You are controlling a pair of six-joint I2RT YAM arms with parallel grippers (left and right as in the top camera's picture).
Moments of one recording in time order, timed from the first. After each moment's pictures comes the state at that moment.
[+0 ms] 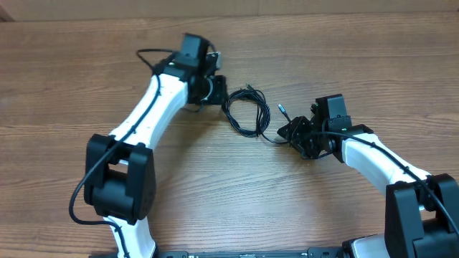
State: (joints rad) left arm -0.33 1.97 1.56 -0.74 0.29 -0.29; right arm 0.20 1.61 0.80 -0.31 -0.42 0.83
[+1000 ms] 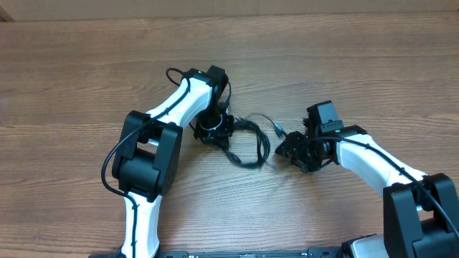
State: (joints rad) left arm -0.40 2.19 1.58 -1.16 0.36 -0.28; right arm 0.23 1.61 0.80 -0.53 -0.40 0.69
